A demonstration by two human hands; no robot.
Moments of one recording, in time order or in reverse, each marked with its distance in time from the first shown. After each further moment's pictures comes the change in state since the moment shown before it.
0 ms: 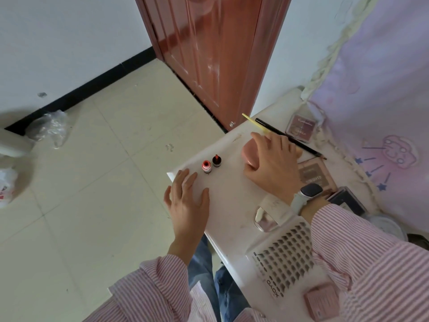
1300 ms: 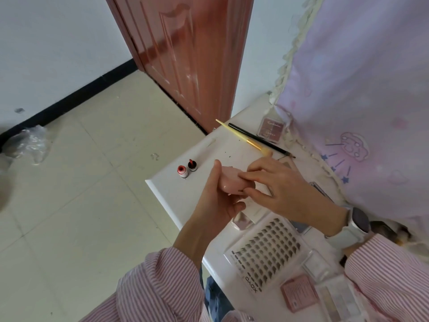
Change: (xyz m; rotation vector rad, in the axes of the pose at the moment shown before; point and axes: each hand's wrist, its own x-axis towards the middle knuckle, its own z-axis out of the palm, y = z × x) left_hand 0.019 0.120 -0.015 -1.336 -0.927 -0.849; right_hand -0.058 0.038 -0.072 0.439 -0.103 -0.388
